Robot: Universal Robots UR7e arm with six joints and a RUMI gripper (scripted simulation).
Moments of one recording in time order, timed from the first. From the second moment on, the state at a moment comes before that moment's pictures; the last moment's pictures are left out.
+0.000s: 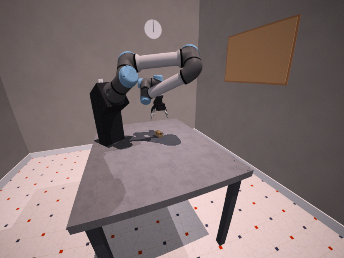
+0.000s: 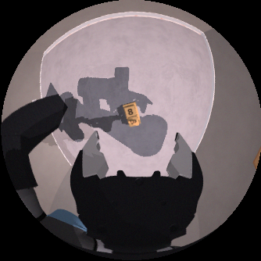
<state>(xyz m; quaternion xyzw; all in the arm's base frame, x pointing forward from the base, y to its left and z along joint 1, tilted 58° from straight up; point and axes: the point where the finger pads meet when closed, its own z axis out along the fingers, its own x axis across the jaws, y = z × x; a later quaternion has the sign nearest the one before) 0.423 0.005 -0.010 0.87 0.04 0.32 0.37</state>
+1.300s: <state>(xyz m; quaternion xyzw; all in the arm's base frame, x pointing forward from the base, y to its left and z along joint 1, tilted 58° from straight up) 0.436 -0.004 -0.007 0.78 -0.40 0.46 0.16</state>
